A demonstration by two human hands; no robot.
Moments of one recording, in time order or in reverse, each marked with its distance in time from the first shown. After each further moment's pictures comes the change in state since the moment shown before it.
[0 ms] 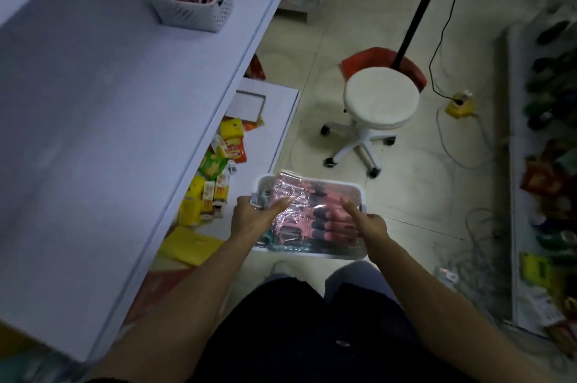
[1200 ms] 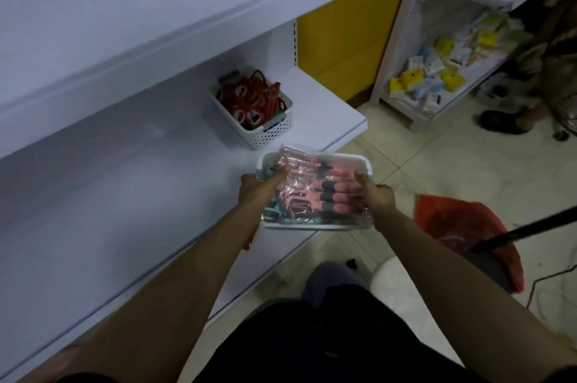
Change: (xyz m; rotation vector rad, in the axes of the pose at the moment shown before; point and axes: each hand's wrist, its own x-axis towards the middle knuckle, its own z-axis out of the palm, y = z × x) left_hand 0.324 0.367 -0.017 -0.562 0.457 -0.212; right_hand 0.328 -0.498 0.159 -0.360 -0.414 -0.393
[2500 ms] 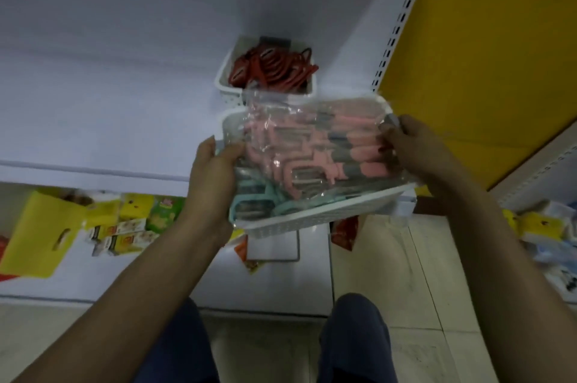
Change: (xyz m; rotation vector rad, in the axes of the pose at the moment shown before) left_hand 0.076 -0.003 0.164 -0.921 0.524 0.324; right_hand 0.300 -0.115 0.043 -0.664 -0.655 -0.877
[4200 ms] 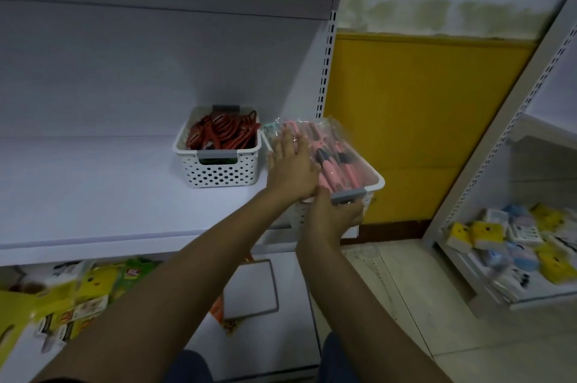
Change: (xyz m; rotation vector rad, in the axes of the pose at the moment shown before) left_hand 0.046 -0.028 0.150 1.351 -0.347 0.640; right_hand -0.059 -0.019 0.080 0.900 0.809 0.398
